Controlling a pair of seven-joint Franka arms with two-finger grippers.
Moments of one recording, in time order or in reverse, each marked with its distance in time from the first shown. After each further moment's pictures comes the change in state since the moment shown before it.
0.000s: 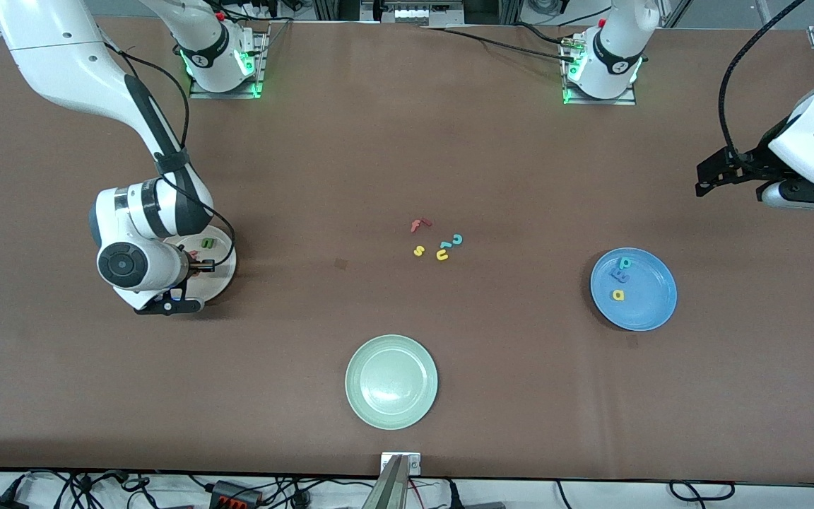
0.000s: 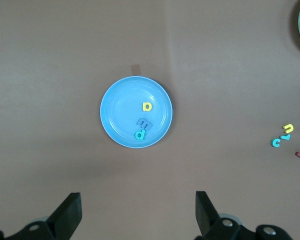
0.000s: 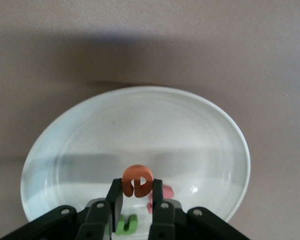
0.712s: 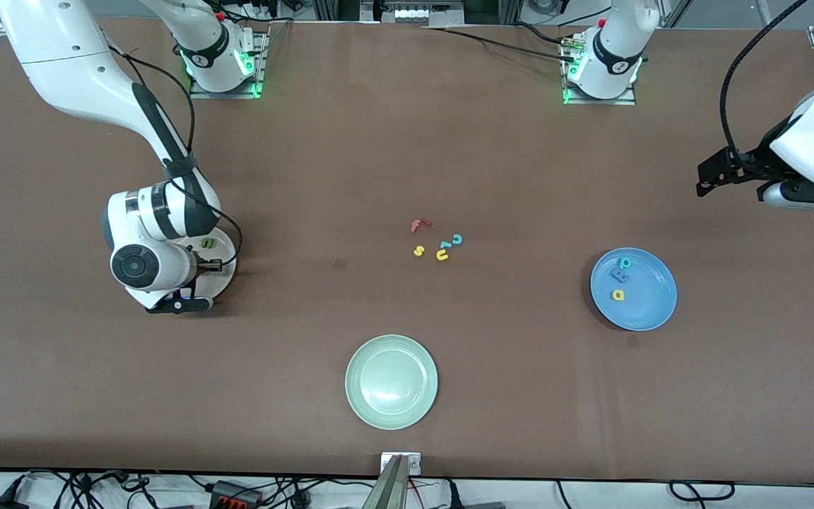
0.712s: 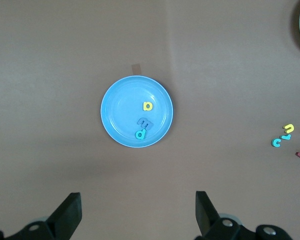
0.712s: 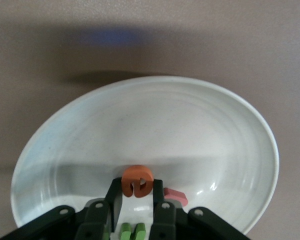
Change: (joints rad) left arm 0.000 0.000 0.003 0.000 0.000 -0.002 0.000; right arm 0.000 0.019 0.008 -0.023 0.000 0.018 0.003
